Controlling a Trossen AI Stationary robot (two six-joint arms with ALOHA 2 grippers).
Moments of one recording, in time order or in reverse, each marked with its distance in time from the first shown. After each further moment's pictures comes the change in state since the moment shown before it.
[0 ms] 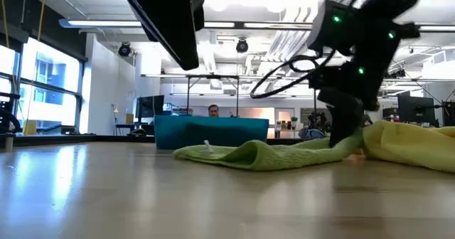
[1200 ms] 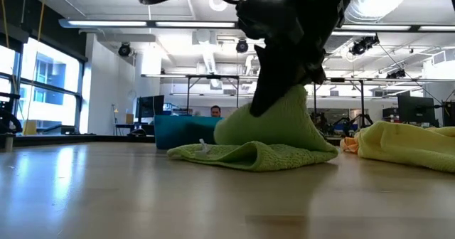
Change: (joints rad) left arm -0.128 -0.221 0.000 -0.329 -0.161 -0.091; right arm 0.299 0.380 0.595 -0.064 0.020 0.088
